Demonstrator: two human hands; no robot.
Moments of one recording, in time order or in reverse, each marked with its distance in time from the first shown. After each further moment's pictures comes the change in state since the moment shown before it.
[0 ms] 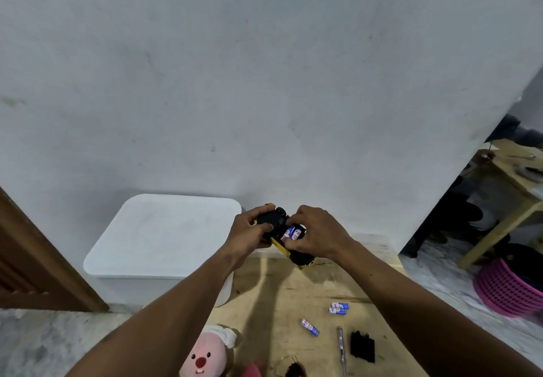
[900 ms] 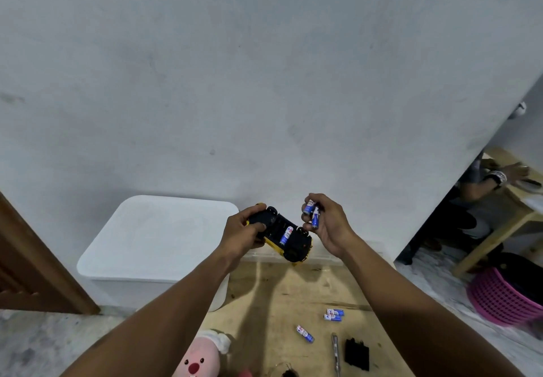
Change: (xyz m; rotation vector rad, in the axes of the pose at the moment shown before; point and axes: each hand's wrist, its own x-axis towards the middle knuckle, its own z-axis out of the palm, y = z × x) left_hand 0.007 -0.001 -0.006 -0.071 0.062 -0.021; right_hand 0.011 -0.004 -0.031 1.519 0.187 0.563
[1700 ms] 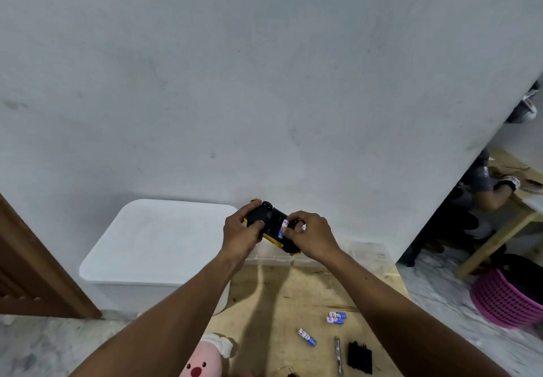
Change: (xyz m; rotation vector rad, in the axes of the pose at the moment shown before) left_hand -0.006 0.008 0.008 -0.025 0.142 0.119; right_hand 0.011 0.041 0.007 -1.022 0.074 -0.245
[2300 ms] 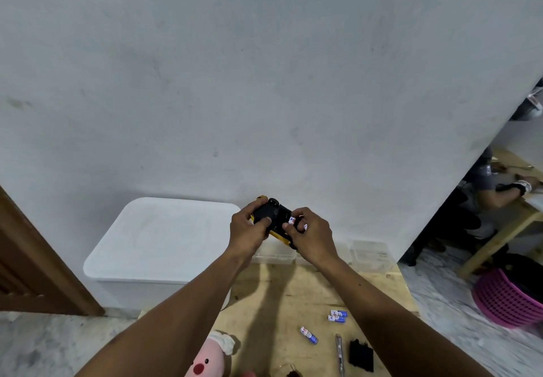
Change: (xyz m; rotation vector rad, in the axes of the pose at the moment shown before) left_hand -0.003 0.004 0.008 0.013 0.005 0.027; right_hand -0.005 0.005 0.019 0.110 0.176 -0.025
